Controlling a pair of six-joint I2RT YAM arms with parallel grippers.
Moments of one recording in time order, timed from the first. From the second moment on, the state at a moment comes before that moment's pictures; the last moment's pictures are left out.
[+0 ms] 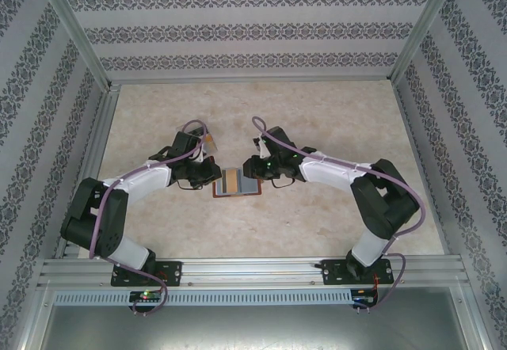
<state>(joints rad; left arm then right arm) -0.33 1.52 0.80 -0.29 0.47 -0.74 0.66 1.71 1.01 -0.19 -0.39 0.67</state>
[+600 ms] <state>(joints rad) -0.33 1.62 0.76 -0.30 0.46 -0.71 0.69 1.89 1.06 -0.17 -0.46 0.71</state>
